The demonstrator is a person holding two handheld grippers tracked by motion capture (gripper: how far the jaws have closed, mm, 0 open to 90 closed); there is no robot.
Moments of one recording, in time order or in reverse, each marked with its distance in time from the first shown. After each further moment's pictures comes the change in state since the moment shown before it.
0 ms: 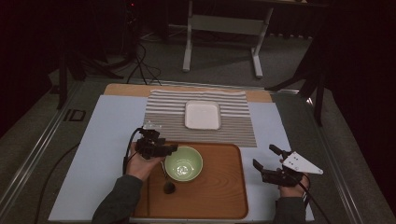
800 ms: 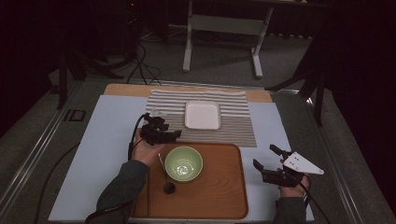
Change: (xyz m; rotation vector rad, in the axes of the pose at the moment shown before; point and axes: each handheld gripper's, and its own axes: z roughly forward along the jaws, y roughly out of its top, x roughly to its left) left arm 0.002 0.040 0.011 -0.043 0.061 0.070; right arm 0.000 0.000 -0.001 -0.004 0.000 0.002
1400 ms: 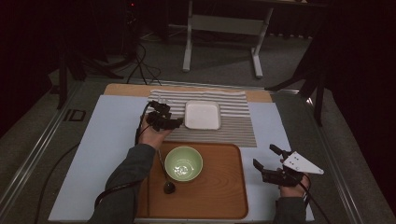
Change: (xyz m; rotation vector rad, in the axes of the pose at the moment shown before) left arm 0.015 0.032 0.039 0.024 0.077 0.020; right arm -0.001 0.000 0.001 0.000 0.001 -0.001
